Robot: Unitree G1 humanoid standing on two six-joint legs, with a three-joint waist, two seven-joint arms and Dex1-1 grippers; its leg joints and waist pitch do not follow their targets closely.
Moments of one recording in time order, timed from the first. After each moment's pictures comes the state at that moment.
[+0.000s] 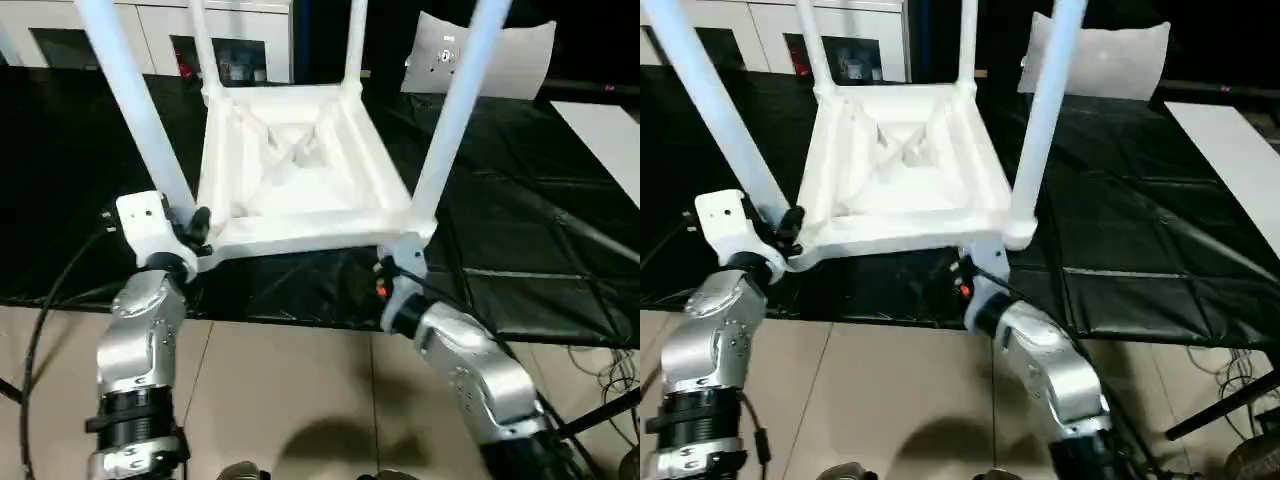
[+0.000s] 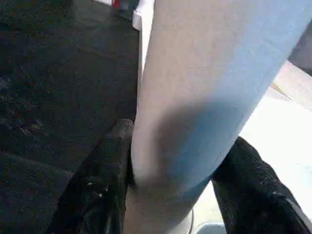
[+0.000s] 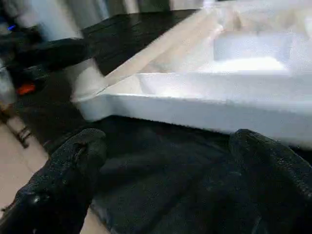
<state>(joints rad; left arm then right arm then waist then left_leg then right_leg) -0.37 -0.01 0.35 0.08 -0.22 0.44 -0.04 -0.24 -0.07 0.15 0.03 0.27 0.42 0.43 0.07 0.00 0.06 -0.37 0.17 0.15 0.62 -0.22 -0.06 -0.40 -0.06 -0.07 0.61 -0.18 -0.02</state>
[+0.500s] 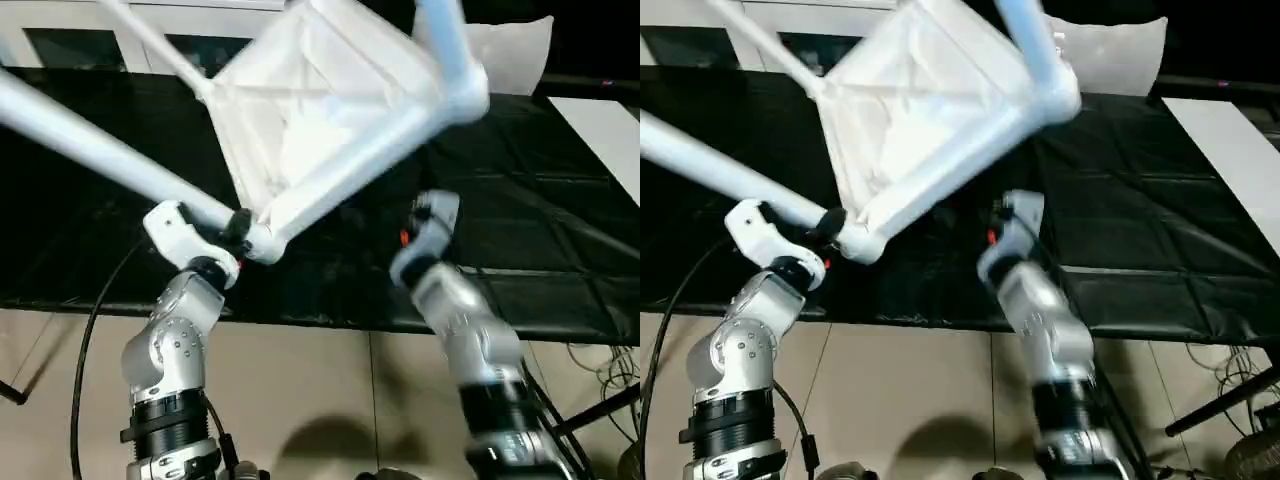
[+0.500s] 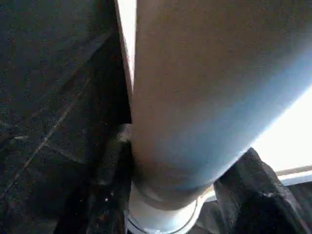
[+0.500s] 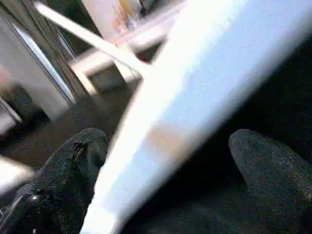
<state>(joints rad) -0.37 -0.14 0.37 -0.02 -0.46 0.63 0.04 -0.48 0.08 -0.10 0.28 0.42 0.30 0.31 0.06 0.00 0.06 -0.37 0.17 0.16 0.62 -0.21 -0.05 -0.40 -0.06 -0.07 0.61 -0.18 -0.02</state>
